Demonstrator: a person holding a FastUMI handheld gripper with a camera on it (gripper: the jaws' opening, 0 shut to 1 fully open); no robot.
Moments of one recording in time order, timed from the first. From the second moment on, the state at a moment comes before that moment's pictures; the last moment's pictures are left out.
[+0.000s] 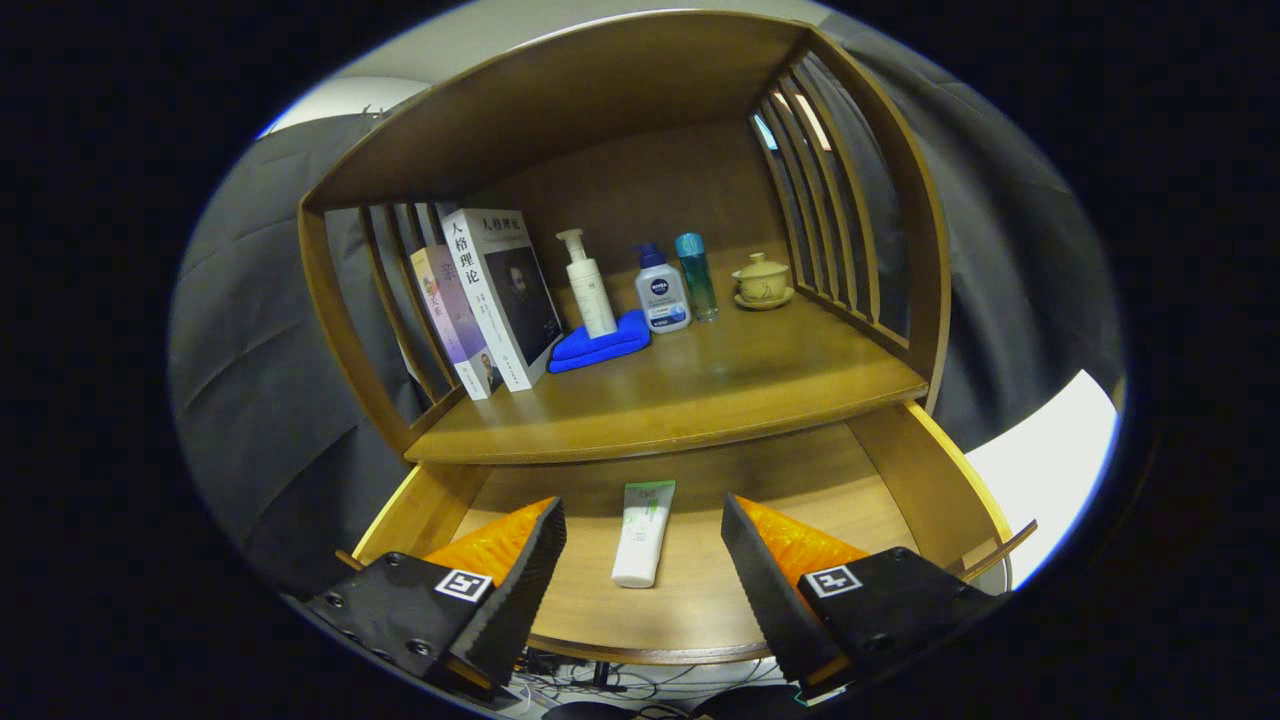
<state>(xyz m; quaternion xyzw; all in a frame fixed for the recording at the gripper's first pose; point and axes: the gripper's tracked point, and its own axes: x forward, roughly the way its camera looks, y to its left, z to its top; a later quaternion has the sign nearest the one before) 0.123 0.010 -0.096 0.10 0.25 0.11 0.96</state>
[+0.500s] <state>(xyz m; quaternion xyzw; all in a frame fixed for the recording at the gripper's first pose) 0.179 0.038 -0.104 -0.10 0.27 0.13 0.95</state>
